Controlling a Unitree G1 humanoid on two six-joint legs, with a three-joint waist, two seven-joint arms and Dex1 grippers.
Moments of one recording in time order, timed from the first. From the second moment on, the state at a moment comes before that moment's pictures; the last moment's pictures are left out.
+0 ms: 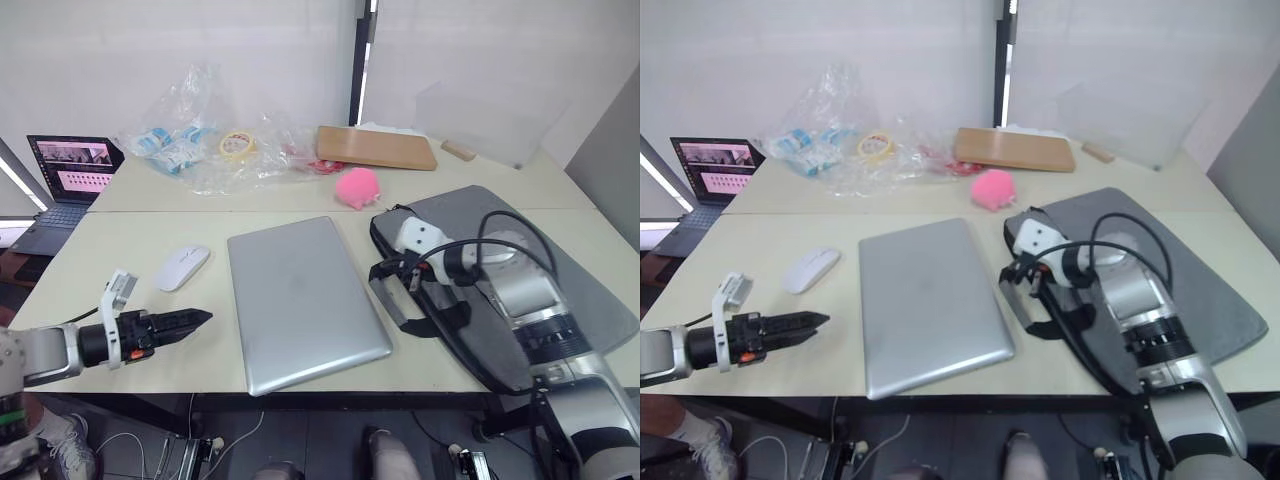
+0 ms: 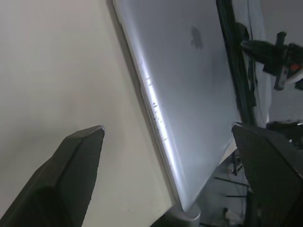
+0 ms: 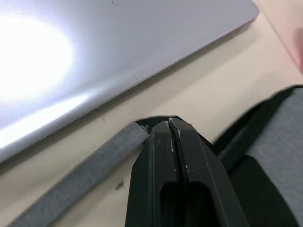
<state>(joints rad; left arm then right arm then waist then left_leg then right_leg) -0.33 0.82 0.51 0.12 -1.06 1.61 -0.64 -0.75 -0.60 0.28 0.22 -0.07 0.35 1.06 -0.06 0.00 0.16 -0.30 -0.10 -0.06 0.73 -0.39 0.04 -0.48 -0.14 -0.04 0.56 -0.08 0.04</state>
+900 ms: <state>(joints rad) -0.53 0.69 0.37 0.37 -1.00 1.60 -0.60 -0.80 -0.46 0.38 0.36 -0.17 0.29 1.02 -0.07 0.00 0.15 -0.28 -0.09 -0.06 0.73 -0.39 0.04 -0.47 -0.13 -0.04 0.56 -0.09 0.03</state>
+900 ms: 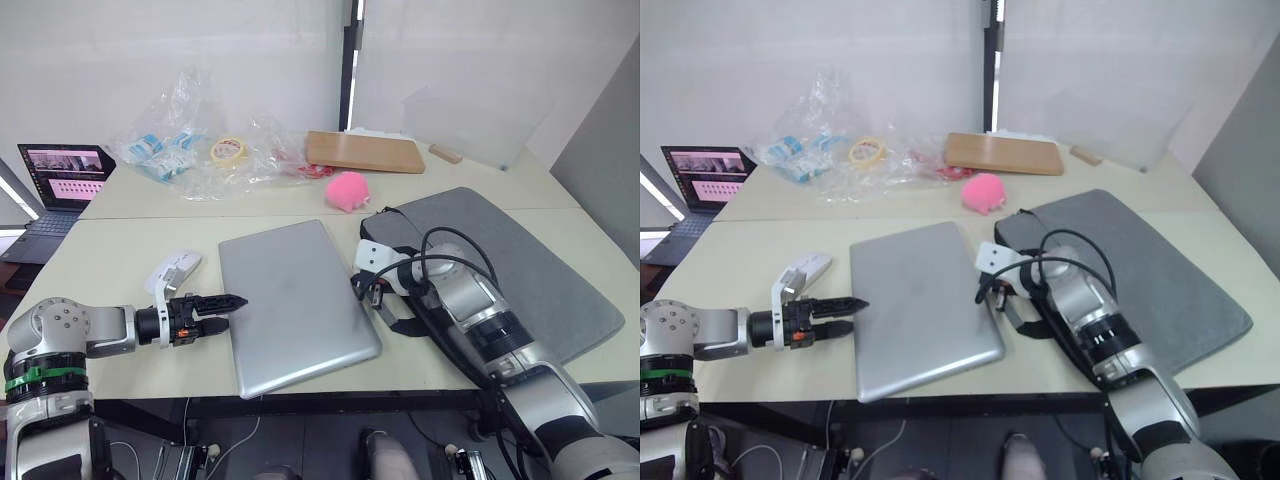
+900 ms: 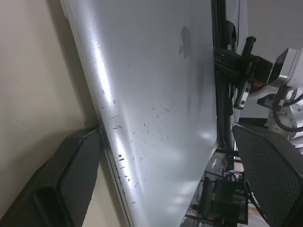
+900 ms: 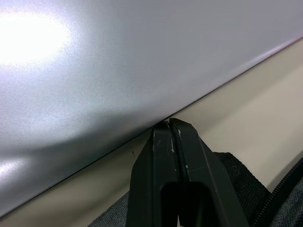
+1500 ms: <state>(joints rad) -0.53 0.63 0.41 0.41 -1.02 1.60 -0.59 -0.77 -0.45 0.35 0.33 -0.17 0.30 1.02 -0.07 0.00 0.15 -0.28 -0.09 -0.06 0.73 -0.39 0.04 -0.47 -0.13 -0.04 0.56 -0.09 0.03</state>
